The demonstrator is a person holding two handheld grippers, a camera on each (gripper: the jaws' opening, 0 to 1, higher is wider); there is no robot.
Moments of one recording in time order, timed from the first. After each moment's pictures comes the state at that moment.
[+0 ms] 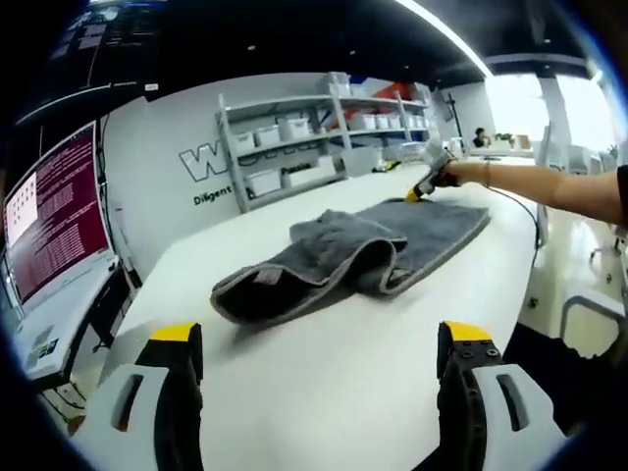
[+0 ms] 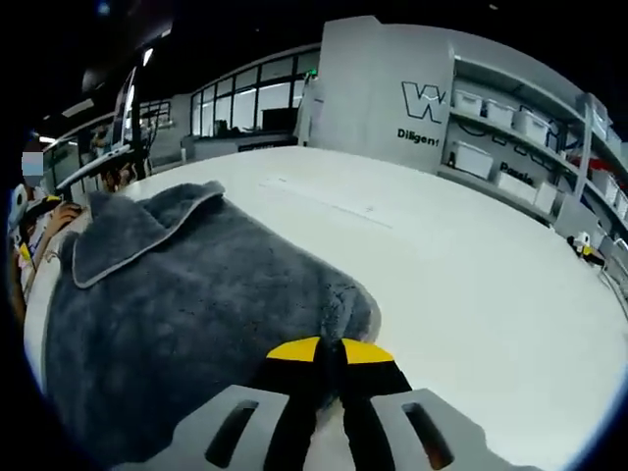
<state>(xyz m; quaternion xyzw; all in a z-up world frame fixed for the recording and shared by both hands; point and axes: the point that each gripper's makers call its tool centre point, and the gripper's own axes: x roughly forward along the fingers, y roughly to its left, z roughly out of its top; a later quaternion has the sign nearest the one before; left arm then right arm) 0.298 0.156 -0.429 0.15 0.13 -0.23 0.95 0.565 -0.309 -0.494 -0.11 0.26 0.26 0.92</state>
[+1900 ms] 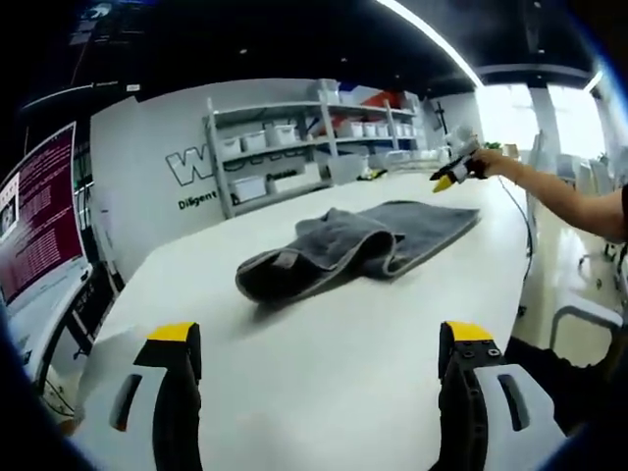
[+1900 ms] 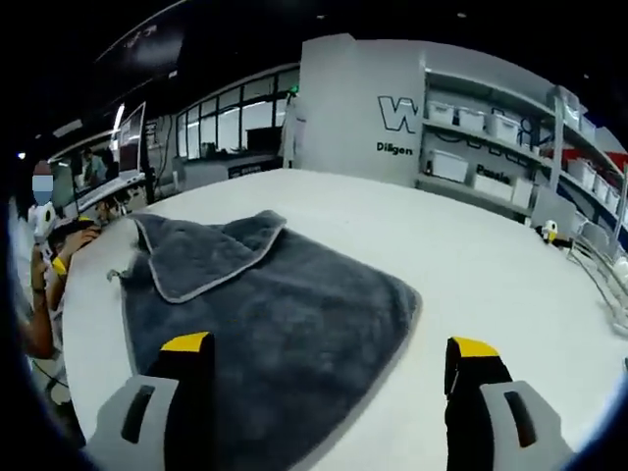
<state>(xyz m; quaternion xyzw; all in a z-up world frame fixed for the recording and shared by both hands) 0.309 0.122 -0.430 0.14 0.12 -0.27 0.95 0.444 -0.336 -0.434 -0.09 0.23 0.25 0.94</state>
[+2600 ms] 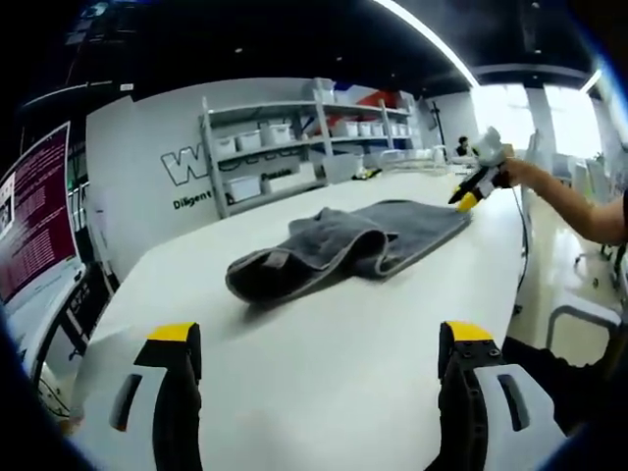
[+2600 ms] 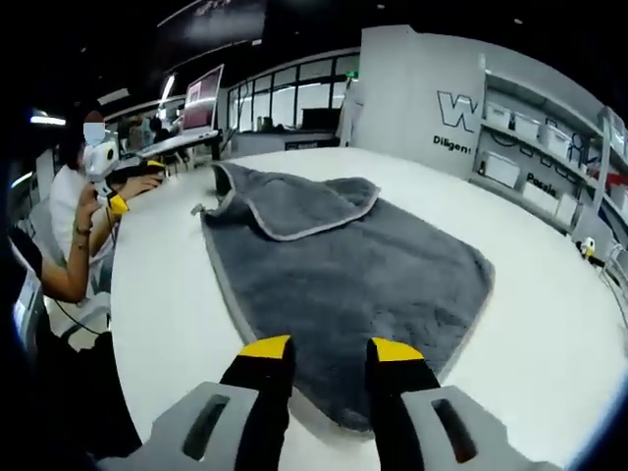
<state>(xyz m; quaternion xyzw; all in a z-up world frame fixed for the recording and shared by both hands) 0.305 0.115 -0.431 0.14 0.12 -0.28 0.94 0.353 -0.288 -0.481 -0.14 0.27 0.34 0.89</state>
